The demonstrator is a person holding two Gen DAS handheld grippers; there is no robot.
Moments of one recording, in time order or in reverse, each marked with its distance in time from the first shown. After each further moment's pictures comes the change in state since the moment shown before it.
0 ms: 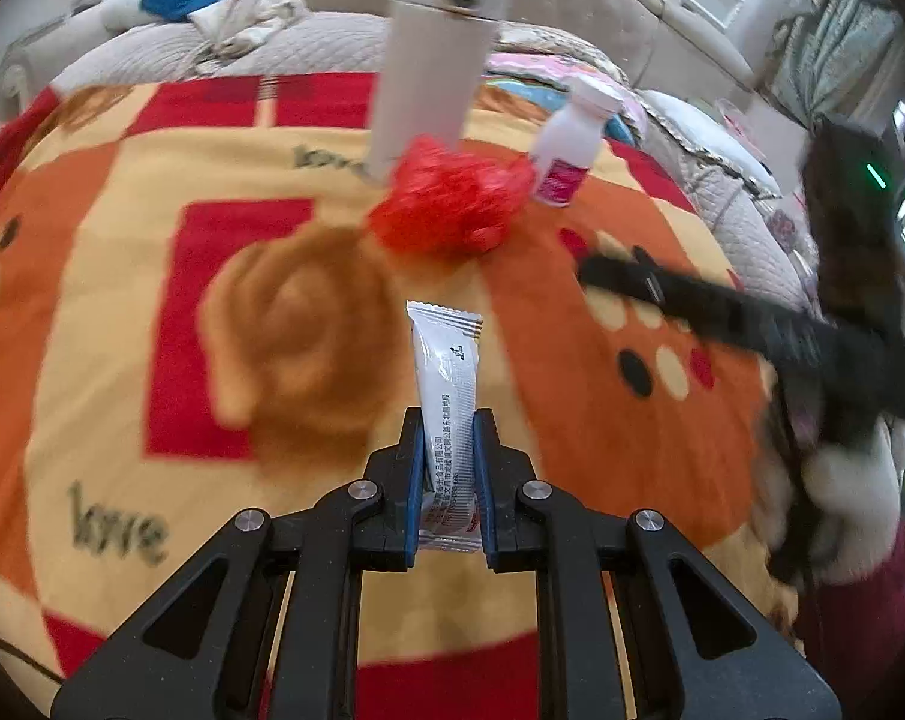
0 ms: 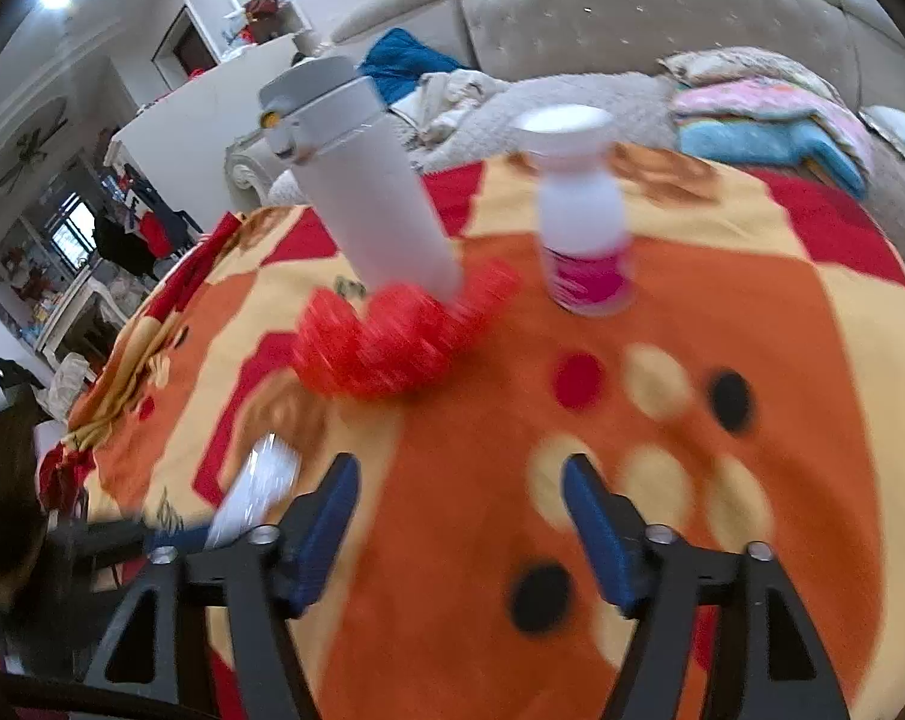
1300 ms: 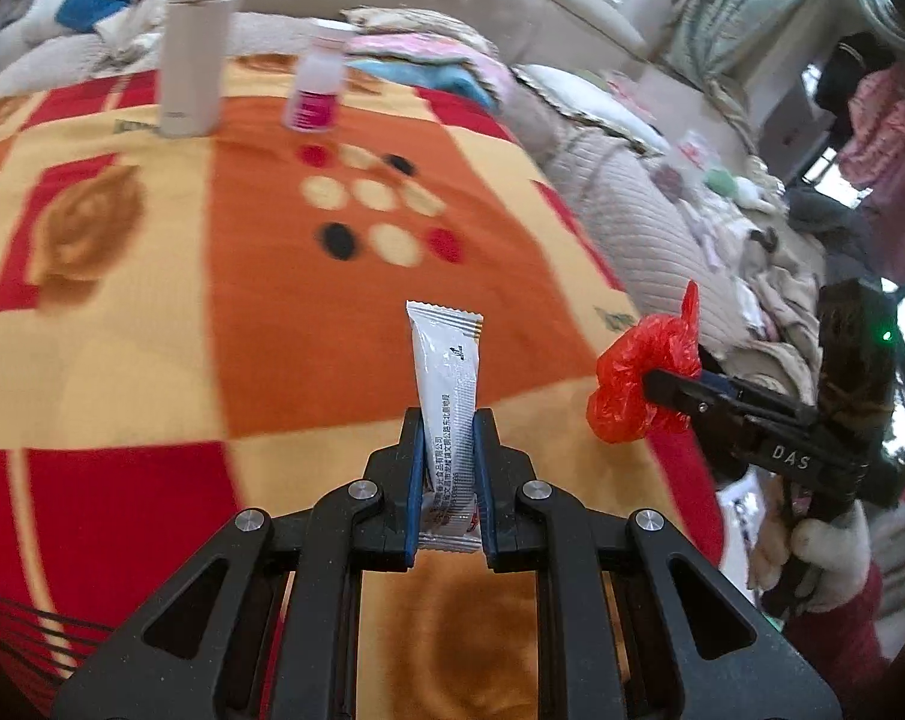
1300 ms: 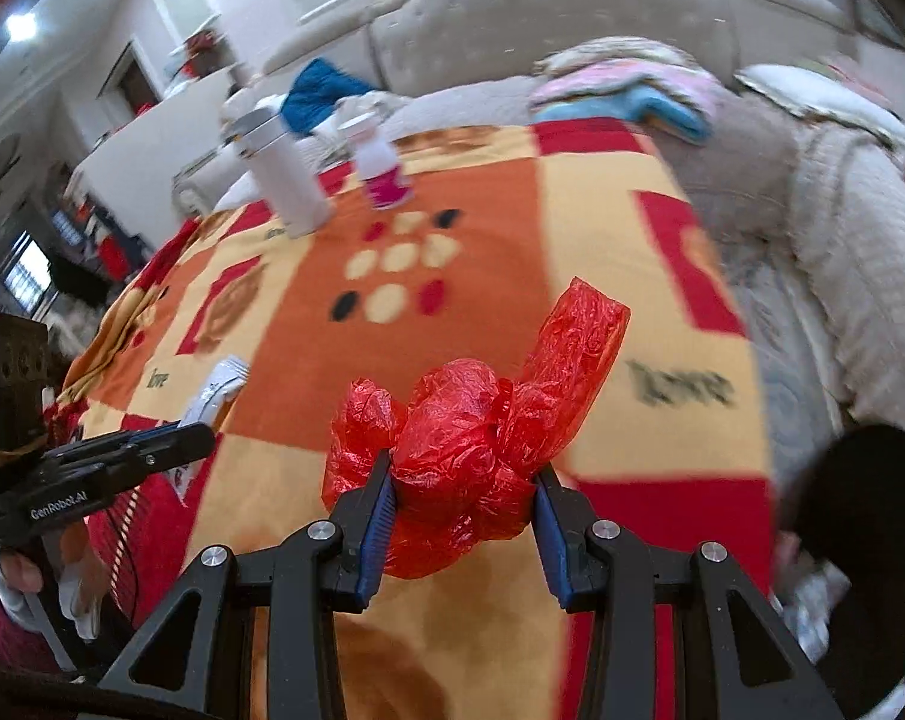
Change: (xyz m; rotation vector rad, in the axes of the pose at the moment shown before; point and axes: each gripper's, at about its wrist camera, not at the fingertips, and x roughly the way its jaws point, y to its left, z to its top) left arm -0.027 -0.148 -0.082 0.103 0.027 -0.235; right arm -0.193 -0.087 -0.172 0.132 -0.040 -0.154
